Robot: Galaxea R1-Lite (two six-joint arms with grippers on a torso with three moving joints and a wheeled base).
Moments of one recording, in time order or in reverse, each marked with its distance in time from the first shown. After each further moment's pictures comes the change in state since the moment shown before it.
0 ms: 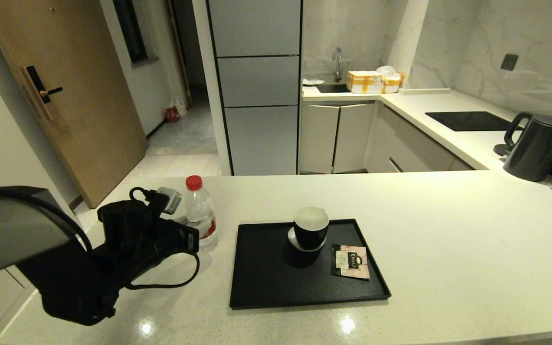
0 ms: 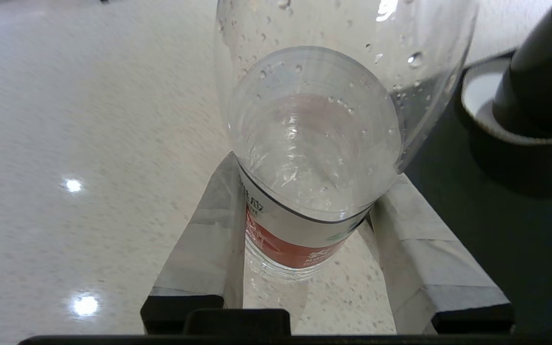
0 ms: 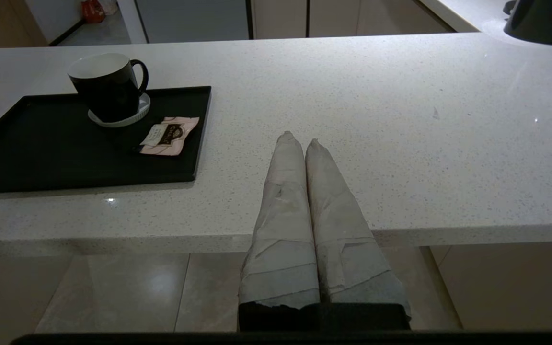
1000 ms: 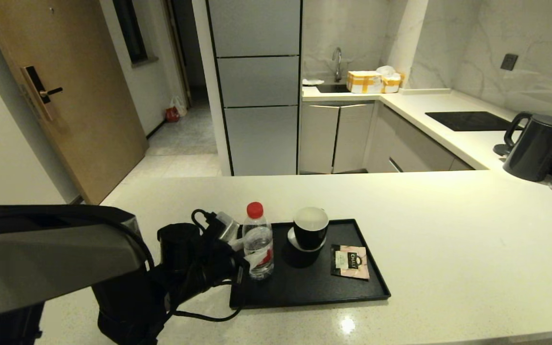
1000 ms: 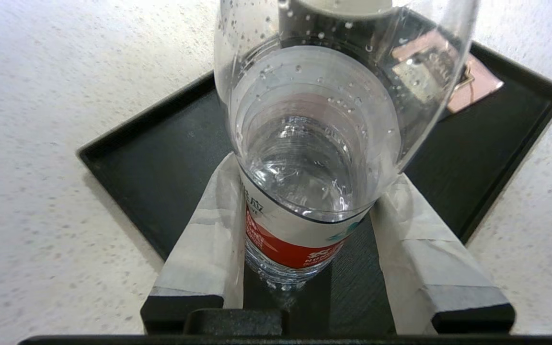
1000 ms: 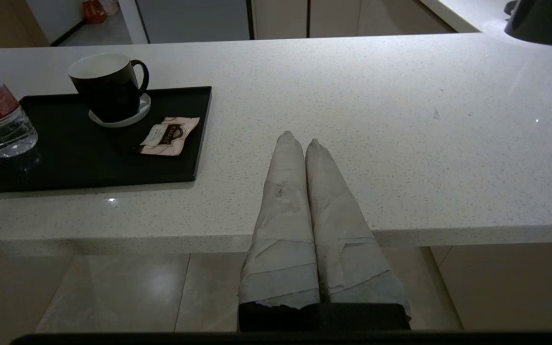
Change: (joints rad) left arm -0.255 0.136 0.010 -0.154 -0.117 0.006; right arm 0.001 0.000 0.000 0.000 0.000 0.000
